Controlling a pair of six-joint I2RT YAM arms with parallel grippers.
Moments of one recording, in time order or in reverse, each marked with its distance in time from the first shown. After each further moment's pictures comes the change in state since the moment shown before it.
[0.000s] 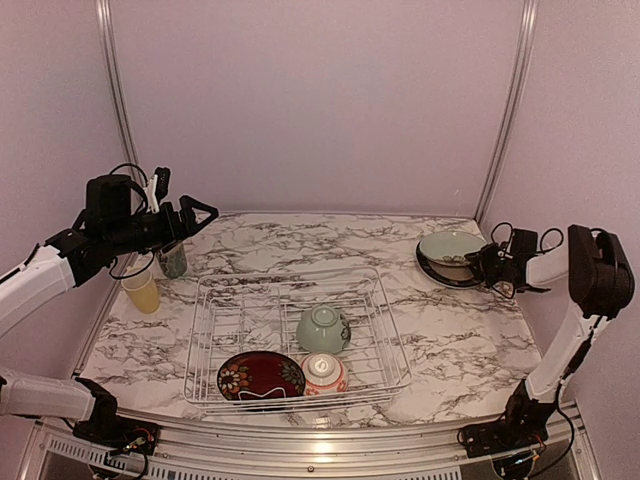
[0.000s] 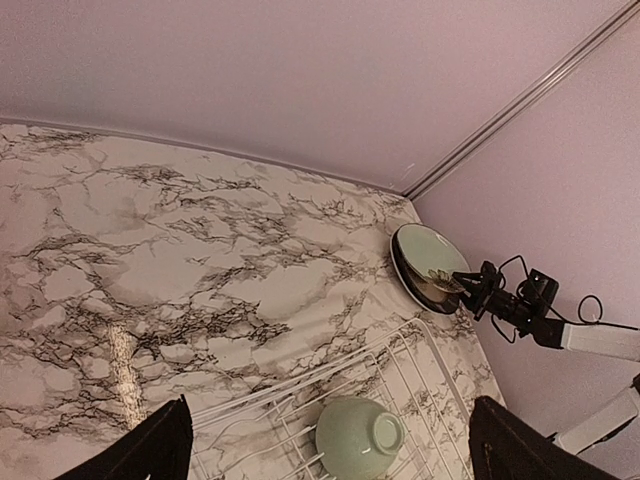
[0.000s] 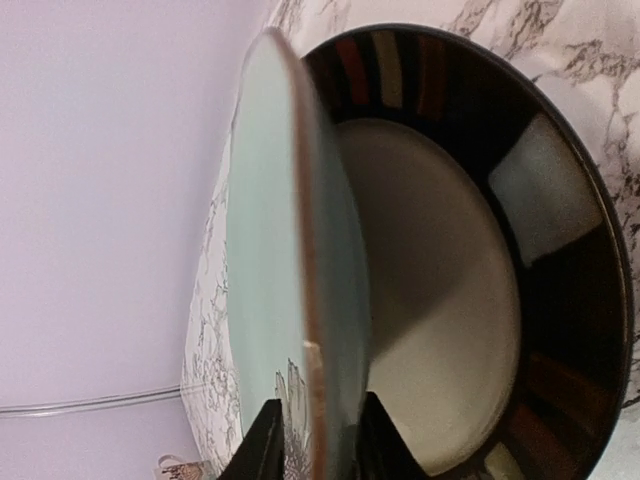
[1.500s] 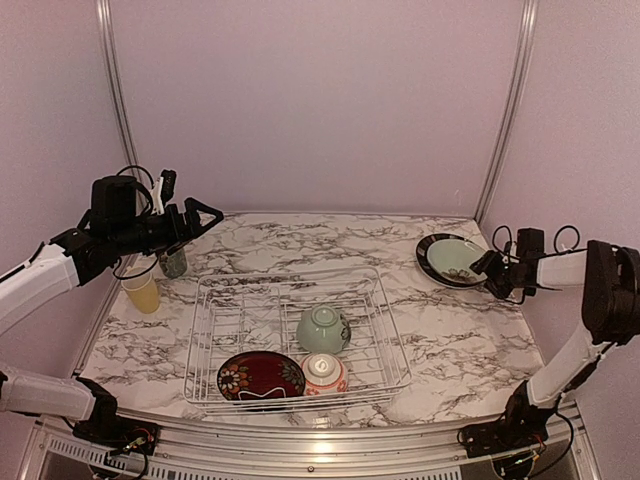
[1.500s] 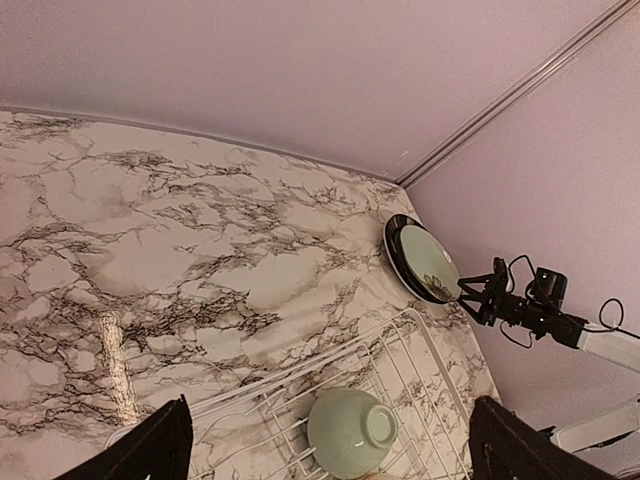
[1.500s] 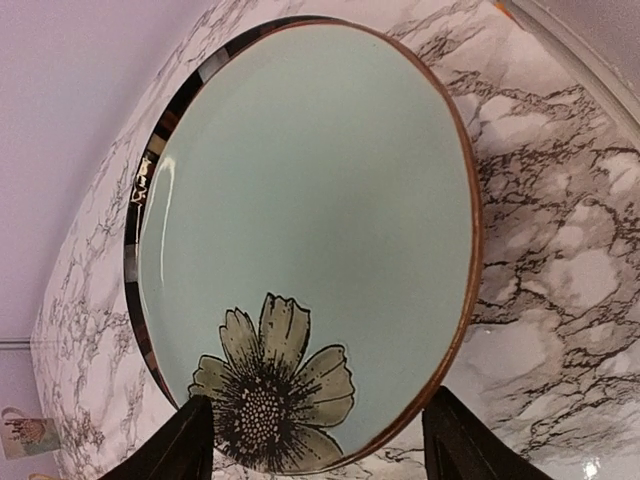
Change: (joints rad) left arm -0.013 0.026 0.000 0.010 0.024 -0.012; right arm 0.001 -0.206 -0.042 -0.361 0.171 -0.447
